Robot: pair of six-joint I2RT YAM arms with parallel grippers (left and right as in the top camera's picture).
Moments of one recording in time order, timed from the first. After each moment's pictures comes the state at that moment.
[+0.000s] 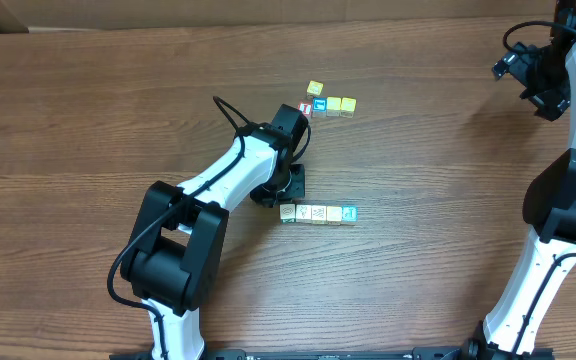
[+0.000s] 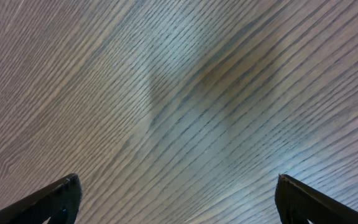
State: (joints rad) left arm -0.45 2.00 1.33 -0.84 0.07 -0.47; right arm -0.25 2.34 2.33 -1.36 -0.03 0.54
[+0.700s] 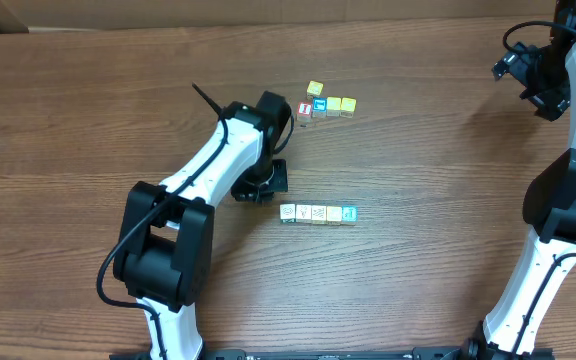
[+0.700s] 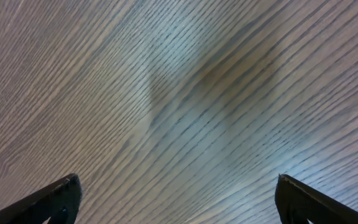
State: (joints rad) left arm -0.38 2.00 1.43 -1.11 0.03 -0.47; right arm -0.25 2.34 2.33 -1.35 -0.03 0.54
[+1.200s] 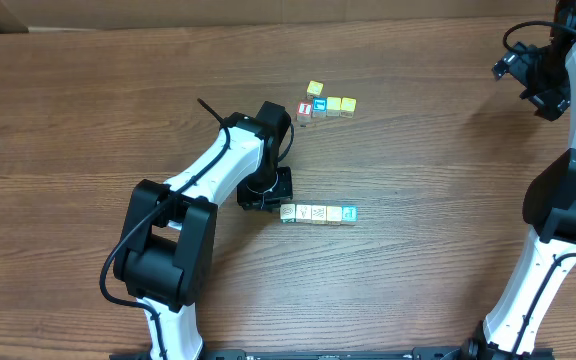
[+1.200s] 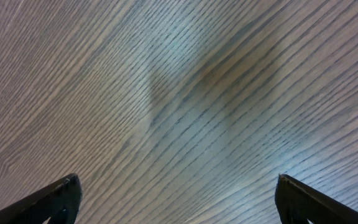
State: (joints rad) left arm -0.39 2.00 1.37 -1.04 0.15 -0.47; right arm -0.25 2.34 2.33 -1.36 -0.03 0.54
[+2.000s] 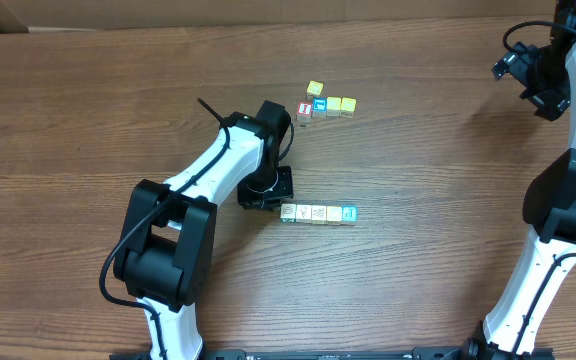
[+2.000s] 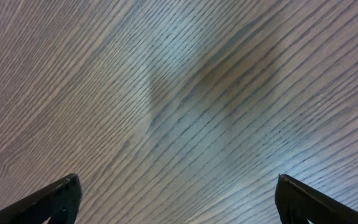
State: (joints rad) left arm -0.38 2.00 1.38 -1.05 0.16 -0.47; right arm -0.25 2.34 2.33 -1.36 -0.03 0.54
